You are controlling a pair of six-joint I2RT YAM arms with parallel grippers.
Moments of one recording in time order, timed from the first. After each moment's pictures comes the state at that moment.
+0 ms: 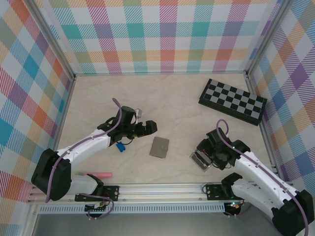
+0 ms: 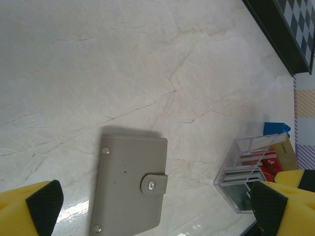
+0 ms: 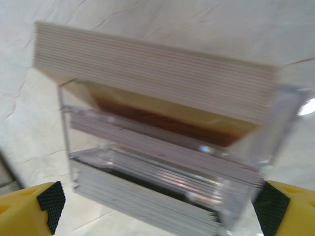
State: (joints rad) left arm -0.57 1.32 0.80 -0.29 0.32 -0.74; right arm 0.54 0.85 0.57 -0.92 0.03 1.21
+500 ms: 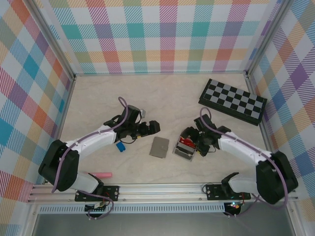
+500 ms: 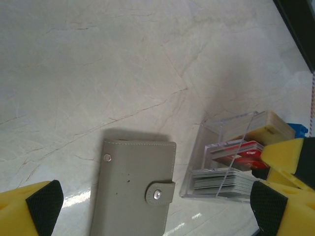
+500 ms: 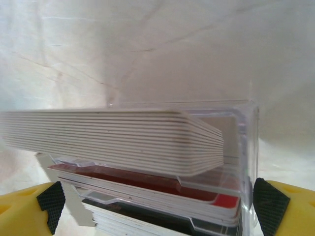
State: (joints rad) left arm -0.58 1.44 0.85 -0.30 0.32 -0.75; right arm 0.54 1.29 0.72 -0.56 -0.18 1.21
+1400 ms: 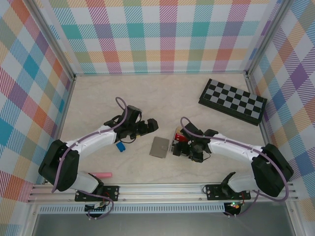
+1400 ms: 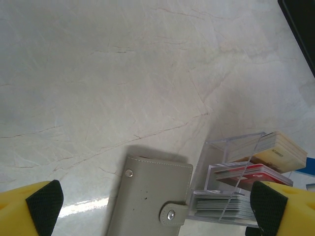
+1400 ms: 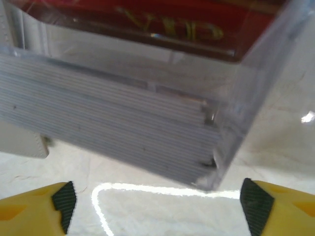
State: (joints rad) left arm -0.59 1.43 0.85 -0.30 0.20 -0.83; right arm 0.76 1.35 0.72 -0.69 -0.16 0.95
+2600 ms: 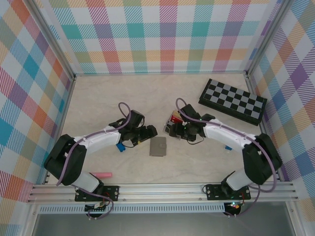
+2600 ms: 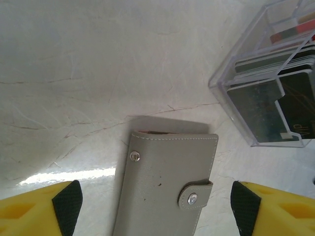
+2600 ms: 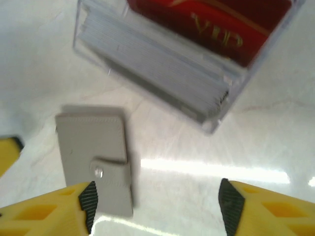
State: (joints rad) left arm -0.61 1.51 0.82 -0.31 0.23 -0.92; right arm 0.66 1.46 0.94 -0.60 -0.16 0.79
